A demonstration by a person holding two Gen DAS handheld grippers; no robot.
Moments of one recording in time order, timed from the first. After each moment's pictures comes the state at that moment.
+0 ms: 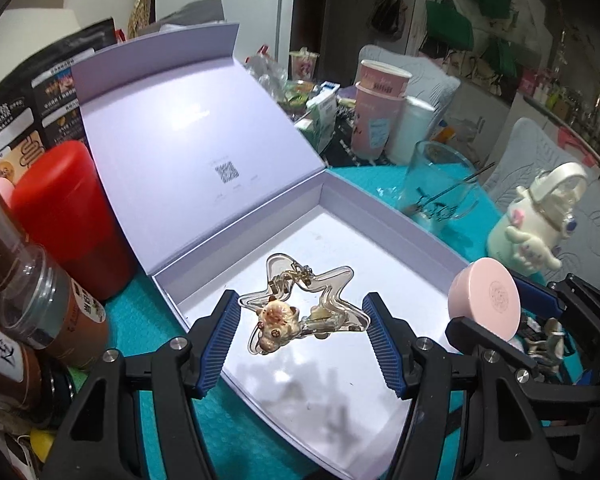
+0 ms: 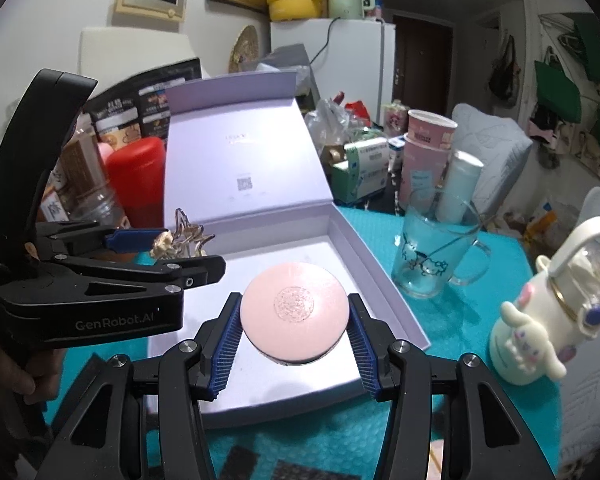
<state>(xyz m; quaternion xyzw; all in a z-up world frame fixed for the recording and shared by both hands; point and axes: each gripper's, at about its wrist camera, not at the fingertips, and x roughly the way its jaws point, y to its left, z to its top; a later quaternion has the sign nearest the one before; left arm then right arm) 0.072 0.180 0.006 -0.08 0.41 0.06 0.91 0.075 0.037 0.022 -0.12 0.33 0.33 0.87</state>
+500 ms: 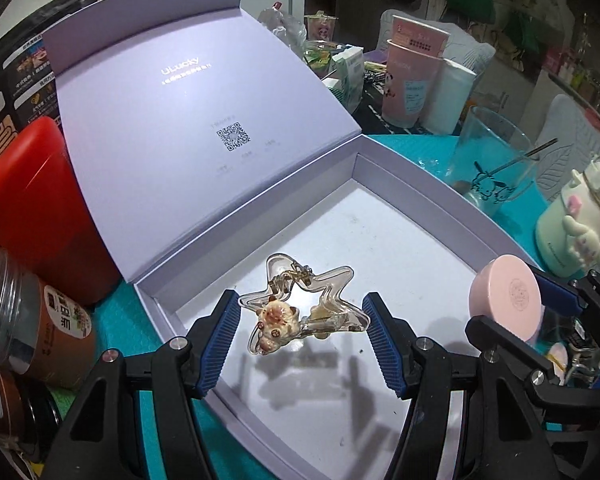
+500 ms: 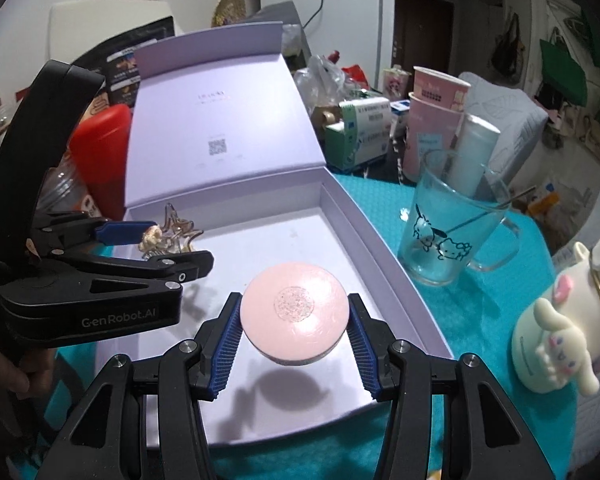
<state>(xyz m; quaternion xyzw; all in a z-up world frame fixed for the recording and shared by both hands) 0.118 0.193 -0.032 -0.06 0.46 0.09 0.88 0.118 0.052 -0.015 -0.13 0.38 0.32 0.86</state>
